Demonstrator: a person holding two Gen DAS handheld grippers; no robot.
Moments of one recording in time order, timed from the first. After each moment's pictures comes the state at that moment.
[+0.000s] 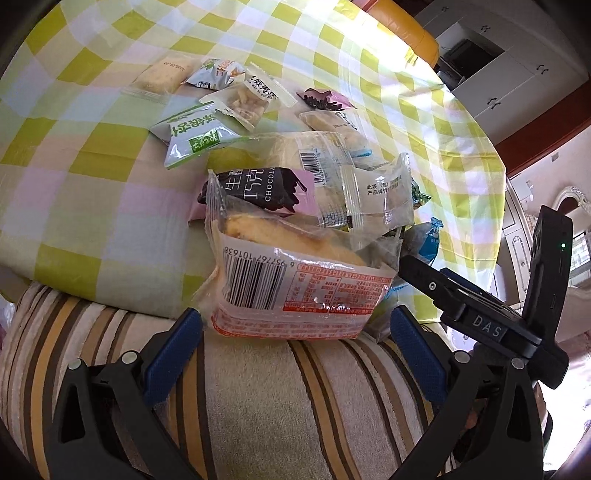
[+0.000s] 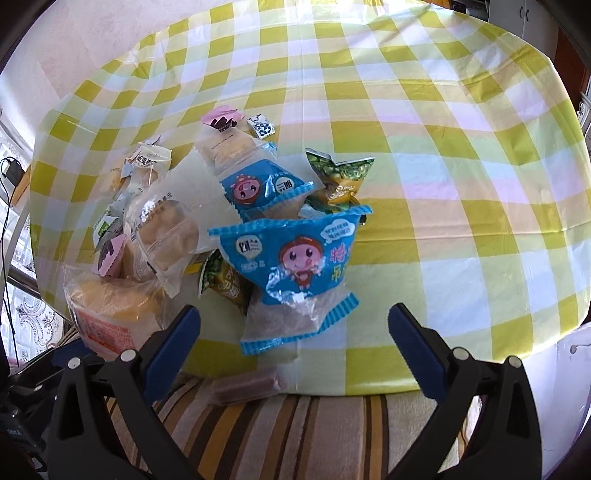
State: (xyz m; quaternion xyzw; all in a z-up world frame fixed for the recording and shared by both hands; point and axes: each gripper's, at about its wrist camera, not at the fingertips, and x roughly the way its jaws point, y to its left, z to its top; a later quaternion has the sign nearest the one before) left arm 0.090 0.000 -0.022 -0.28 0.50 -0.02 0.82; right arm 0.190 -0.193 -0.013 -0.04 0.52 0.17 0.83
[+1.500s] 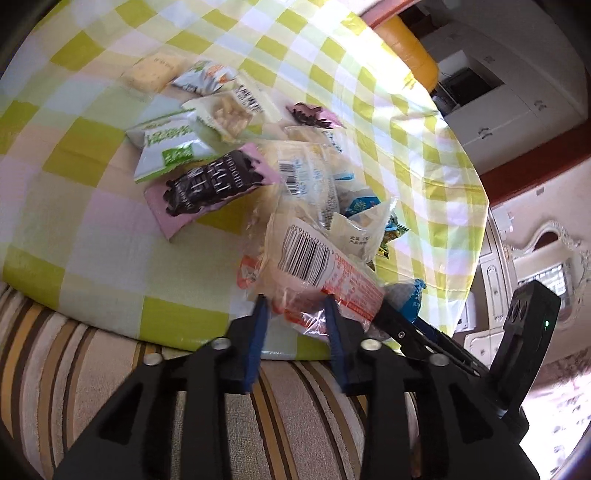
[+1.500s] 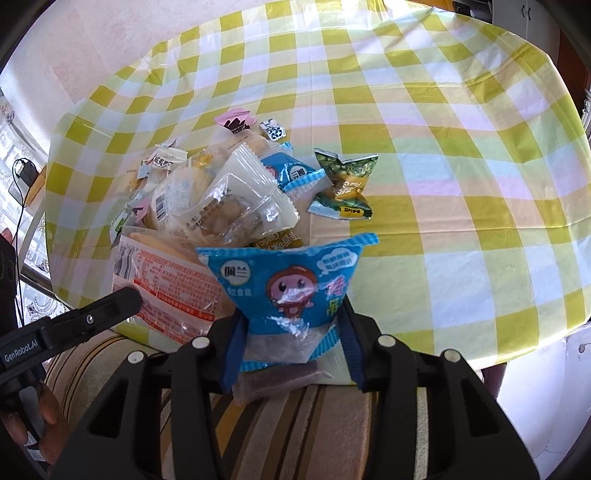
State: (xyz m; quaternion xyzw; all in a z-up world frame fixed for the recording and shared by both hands) left arm 0.104 0.008 -0.021 -0.37 0.47 -0.03 0.80; right arm 0.172 -0.202 -0.010 -0.01 0.52 0.20 0.83
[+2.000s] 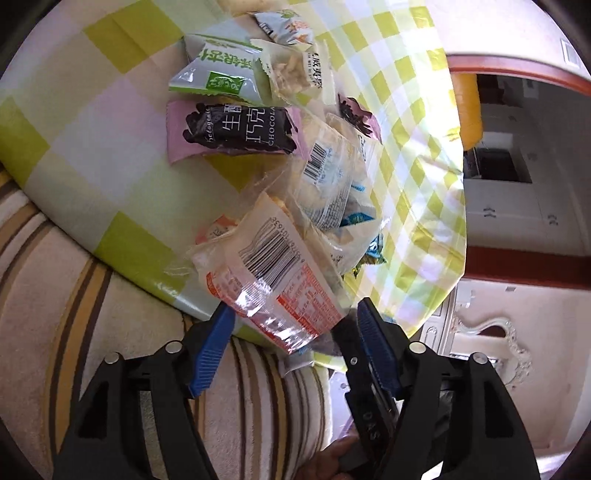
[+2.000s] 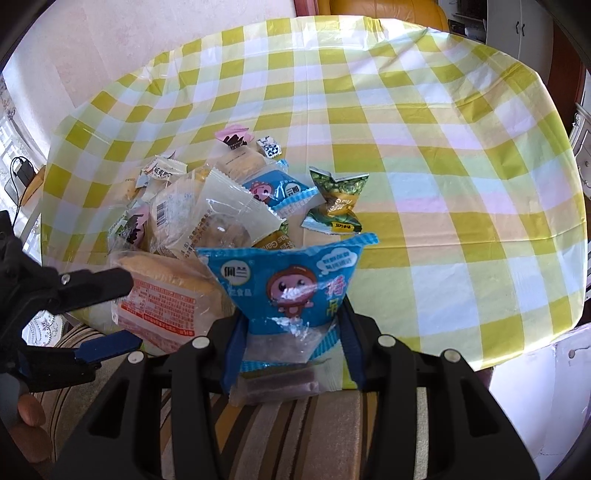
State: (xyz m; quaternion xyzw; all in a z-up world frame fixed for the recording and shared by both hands) left arm 0.109 0.011 -0.038 -0.57 0.47 0.00 0.67; right arm 0.159 -0.204 0.003 -0.03 0.47 0.18 0.86
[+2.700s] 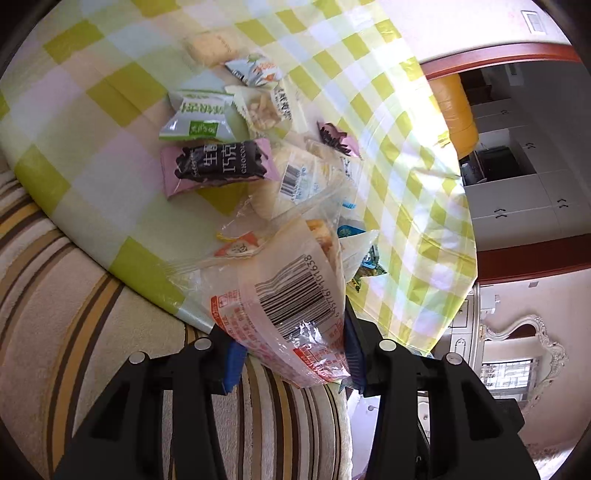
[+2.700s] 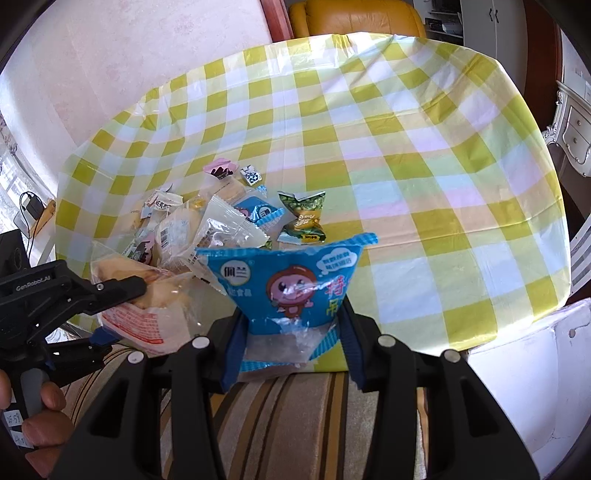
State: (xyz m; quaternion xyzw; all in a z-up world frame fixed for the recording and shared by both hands) left arm 0.089 -0.005 0.004 -0.49 0.43 0.04 0.76; right arm 0.146 -0.255 0.027 0.03 0.46 0.17 0.87
